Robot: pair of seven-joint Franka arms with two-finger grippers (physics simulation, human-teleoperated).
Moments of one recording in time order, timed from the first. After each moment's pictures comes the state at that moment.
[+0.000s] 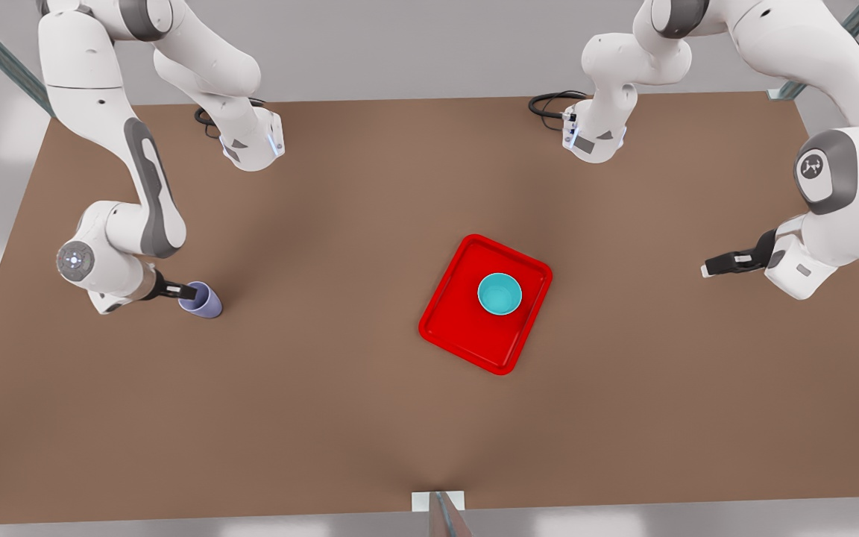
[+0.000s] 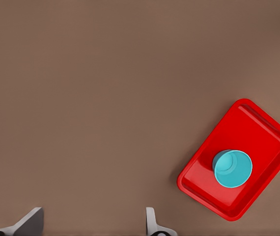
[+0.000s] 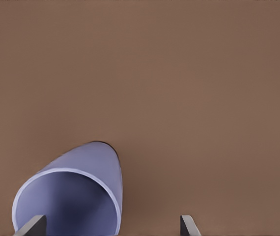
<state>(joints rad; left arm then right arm) -0.14 0.26 0.27 -1.39 -0.18 1.47 0.00 -0.26 0.23 0.09 -2.19 -0.04 2.26 0.04</state>
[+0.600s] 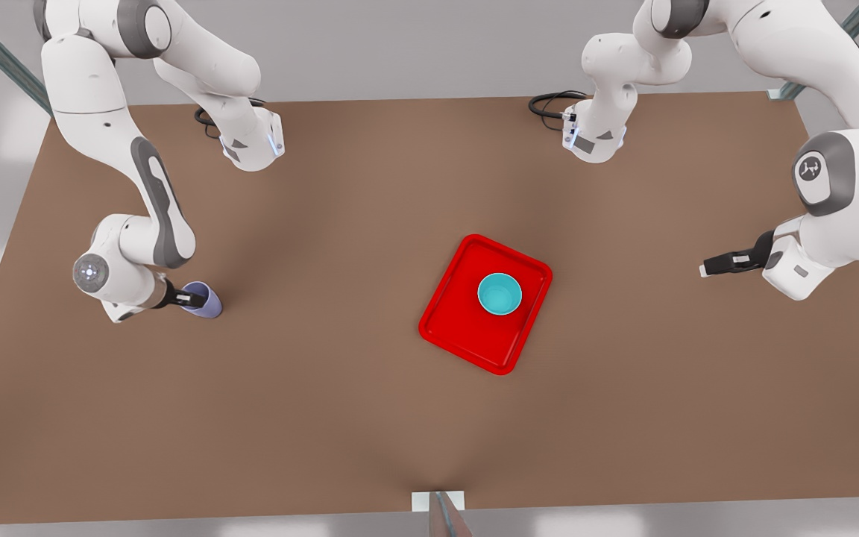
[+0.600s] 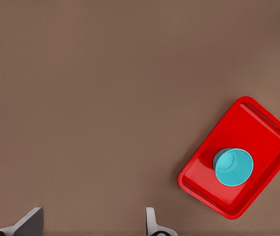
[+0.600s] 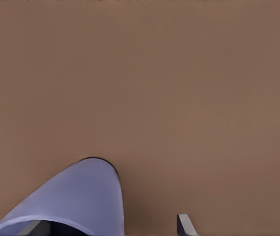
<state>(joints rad) -0.14 0.26 0.27 -1.40 -0.18 1.46 0.00 -0.25 0.32 0.09 -2.18 -0.04 2.33 0.07</state>
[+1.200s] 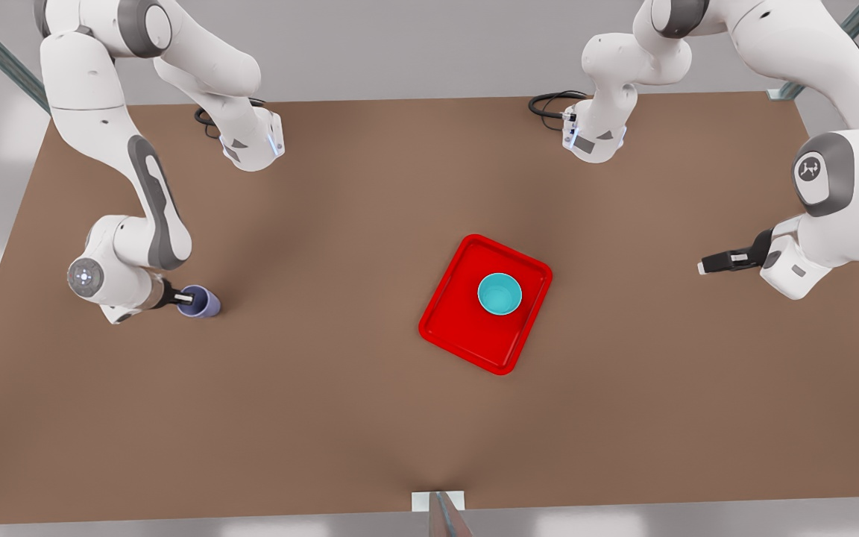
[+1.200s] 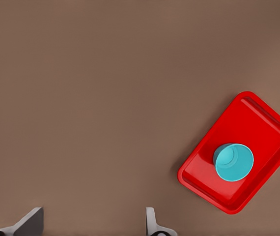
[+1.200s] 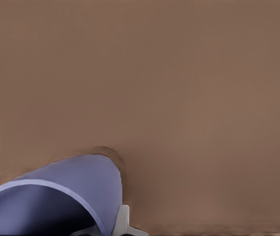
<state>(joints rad) -0.14 0.26 0.27 -1.41 -0.18 1.45 0.00 -0.26 0.31 0.12 -2.11 -0.03 2.19 0.05</state>
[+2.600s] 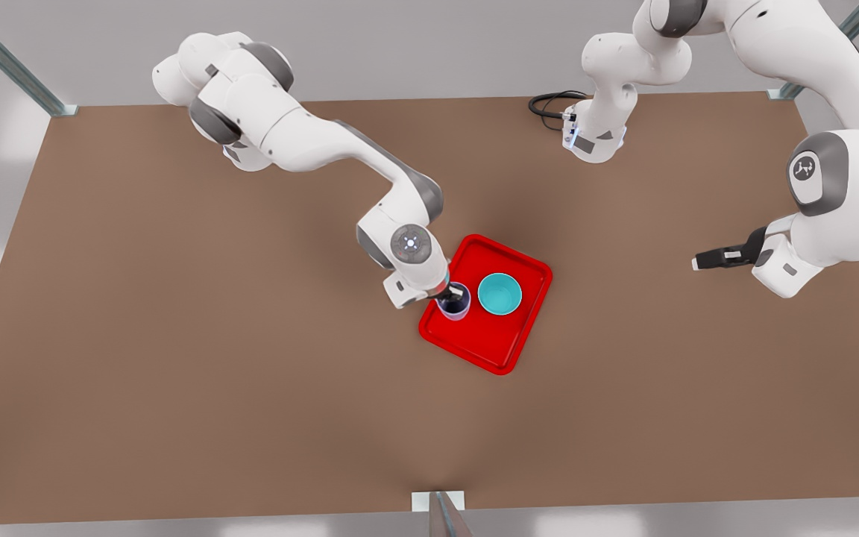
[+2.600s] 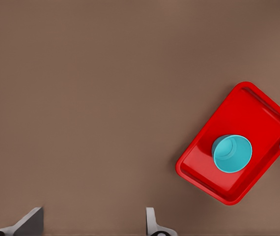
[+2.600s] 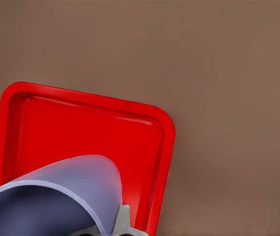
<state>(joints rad) -0.16 0.26 0.27 -1.41 -0.18 1.41 0.00 0.56 0.83 0.30 -1.16 -0.06 2.07 1.08</state>
